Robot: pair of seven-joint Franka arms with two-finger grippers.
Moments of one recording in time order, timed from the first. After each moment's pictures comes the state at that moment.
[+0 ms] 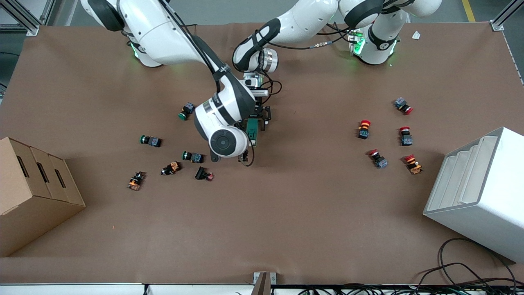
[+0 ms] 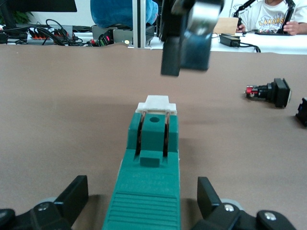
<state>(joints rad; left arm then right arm) -0.91 0.93 -0.39 -1.77 1.89 1.85 -2.61 0.66 0.79 0.00 -1.38 0.29 1.90 2.01</state>
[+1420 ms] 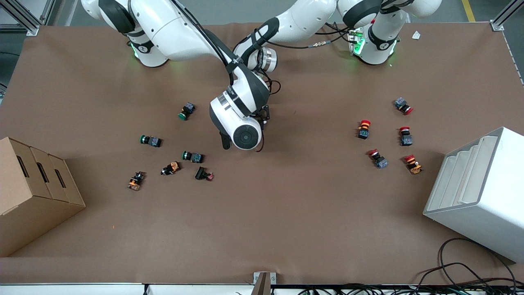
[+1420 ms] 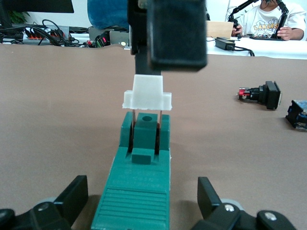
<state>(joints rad) -0.93 0.93 -0.39 -1.77 1.90 1.85 -2.63 0.71 0.81 0.01 -1.30 0.30 1.65 2.05</state>
